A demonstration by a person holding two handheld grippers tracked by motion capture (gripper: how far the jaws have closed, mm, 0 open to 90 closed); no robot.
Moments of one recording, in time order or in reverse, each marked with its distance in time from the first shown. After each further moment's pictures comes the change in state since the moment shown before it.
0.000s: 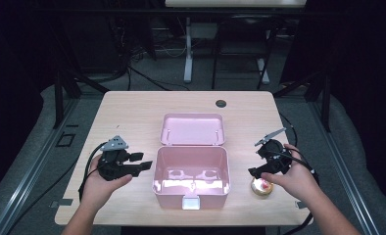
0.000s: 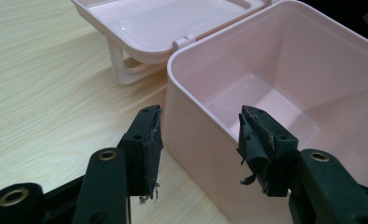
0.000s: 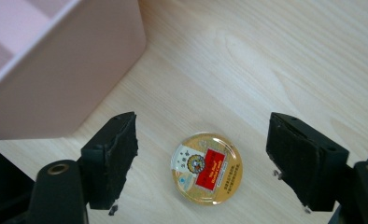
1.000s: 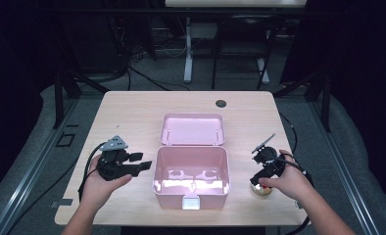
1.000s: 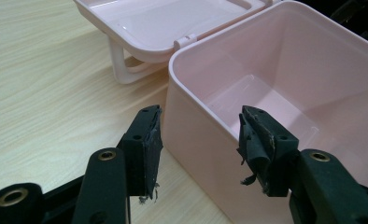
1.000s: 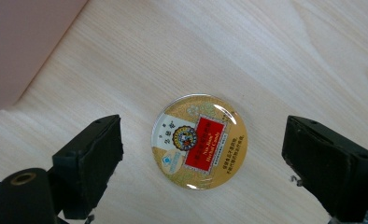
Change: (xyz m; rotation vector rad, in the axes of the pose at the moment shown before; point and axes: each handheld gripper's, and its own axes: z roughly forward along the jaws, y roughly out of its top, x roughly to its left) left arm 0.001 -0.001 0.000 0.001 -0.003 -0.011; right arm -0.008 -0.012 0.047 0.203 -0.026 0.053
